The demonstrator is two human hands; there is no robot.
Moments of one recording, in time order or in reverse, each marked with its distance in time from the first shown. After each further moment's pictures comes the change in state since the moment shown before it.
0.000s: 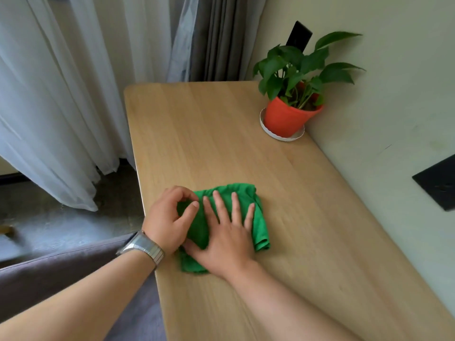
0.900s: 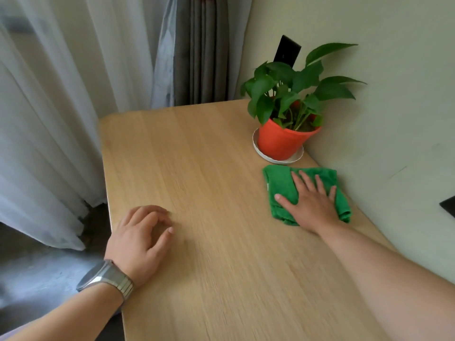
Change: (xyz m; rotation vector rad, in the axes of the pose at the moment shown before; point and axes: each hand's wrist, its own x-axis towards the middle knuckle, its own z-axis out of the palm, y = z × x) left_hand 0.070 -0.040 -0.010 0.456 -0.061 0.097; right_hand 0.124 0.241 -0.024 -0.066 0.044 0.378
